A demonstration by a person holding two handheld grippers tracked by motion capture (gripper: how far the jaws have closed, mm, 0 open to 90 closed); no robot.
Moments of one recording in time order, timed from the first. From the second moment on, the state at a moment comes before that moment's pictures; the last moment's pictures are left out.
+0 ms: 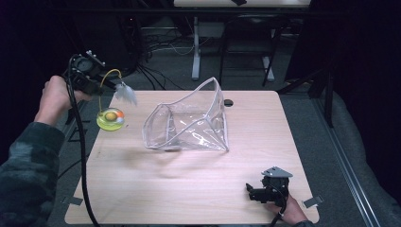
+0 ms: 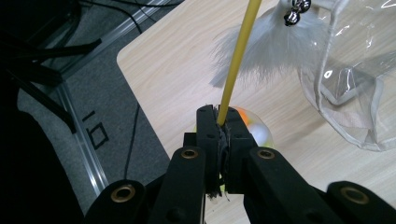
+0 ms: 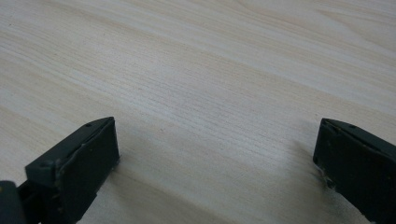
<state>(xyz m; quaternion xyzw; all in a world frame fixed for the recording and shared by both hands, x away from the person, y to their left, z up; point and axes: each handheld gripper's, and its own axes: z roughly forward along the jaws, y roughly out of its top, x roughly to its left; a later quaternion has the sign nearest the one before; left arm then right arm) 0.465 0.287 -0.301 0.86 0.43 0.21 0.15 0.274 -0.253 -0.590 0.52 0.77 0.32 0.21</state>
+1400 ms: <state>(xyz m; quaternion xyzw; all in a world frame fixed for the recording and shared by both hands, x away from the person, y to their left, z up) 0.480 0.237 -0.244 0.87 0.39 0.24 0.16 0.274 -0.253 -0.590 0.52 0.77 0.32 0.21</state>
